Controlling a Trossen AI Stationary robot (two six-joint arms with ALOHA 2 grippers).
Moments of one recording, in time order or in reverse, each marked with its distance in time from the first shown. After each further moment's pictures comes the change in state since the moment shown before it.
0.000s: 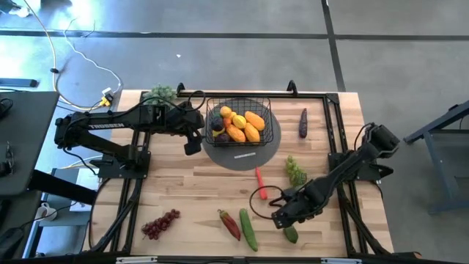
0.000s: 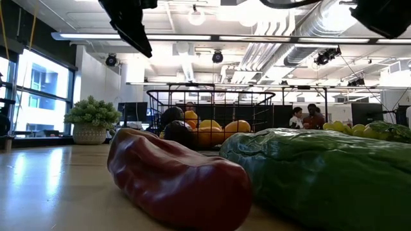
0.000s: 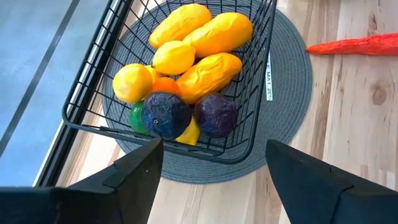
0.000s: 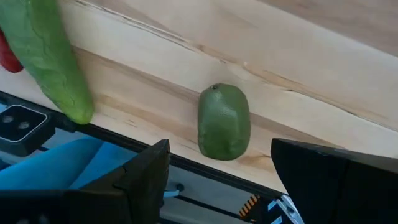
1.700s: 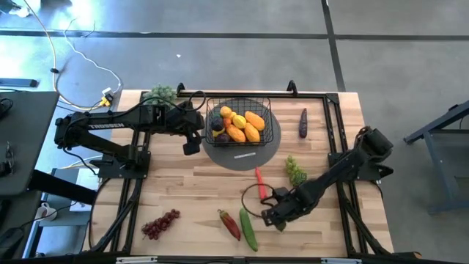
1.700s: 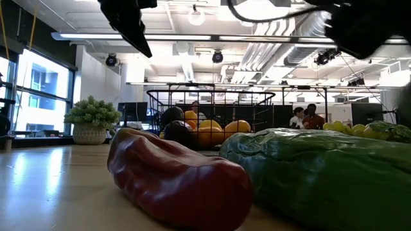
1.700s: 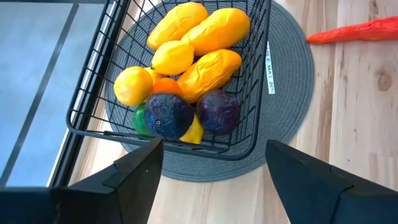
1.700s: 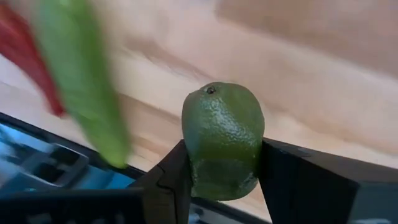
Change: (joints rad) left arm 0.002 0.000 0.000 -0.007 0.000 0.069; right arm -0.051 0.083 0.000 0.129 0.099 -0.015
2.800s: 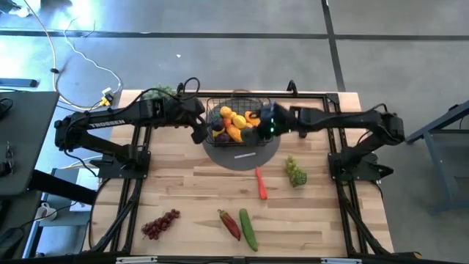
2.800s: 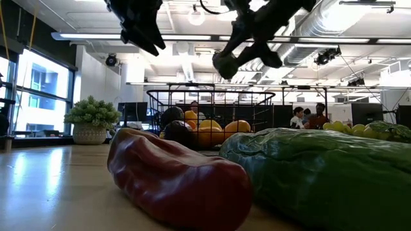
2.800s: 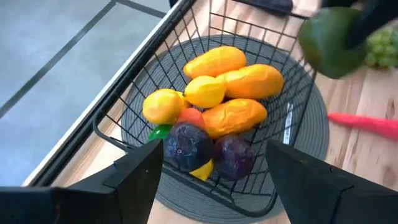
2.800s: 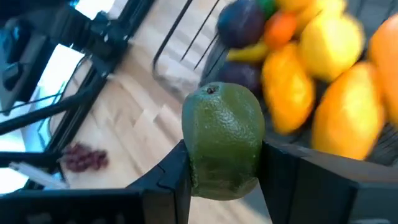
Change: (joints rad) left arm 0.099 0.000 0.000 0.141 -0.011 -0.214; right arm -0.773 -0.247 0.000 0.242 0.065 -1.057
